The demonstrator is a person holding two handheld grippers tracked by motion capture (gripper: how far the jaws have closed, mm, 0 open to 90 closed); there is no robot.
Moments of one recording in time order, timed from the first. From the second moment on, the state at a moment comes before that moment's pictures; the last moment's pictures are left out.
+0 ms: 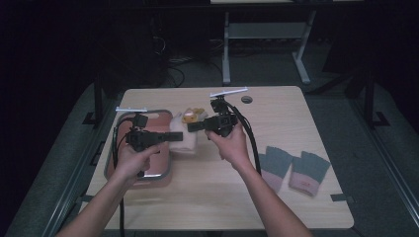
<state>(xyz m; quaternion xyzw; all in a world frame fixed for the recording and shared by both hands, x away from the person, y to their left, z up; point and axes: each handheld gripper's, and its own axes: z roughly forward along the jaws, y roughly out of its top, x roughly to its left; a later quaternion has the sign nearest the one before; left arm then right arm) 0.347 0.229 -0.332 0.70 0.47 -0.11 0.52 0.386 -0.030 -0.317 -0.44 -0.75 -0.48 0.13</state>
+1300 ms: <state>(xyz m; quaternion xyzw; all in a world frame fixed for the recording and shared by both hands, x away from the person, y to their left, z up) 0.338 0.293 -0.326 0.68 0.50 -0.08 0.52 0.402 0.038 -0.315 -0.40 -0.77 -0.48 0.16</state>
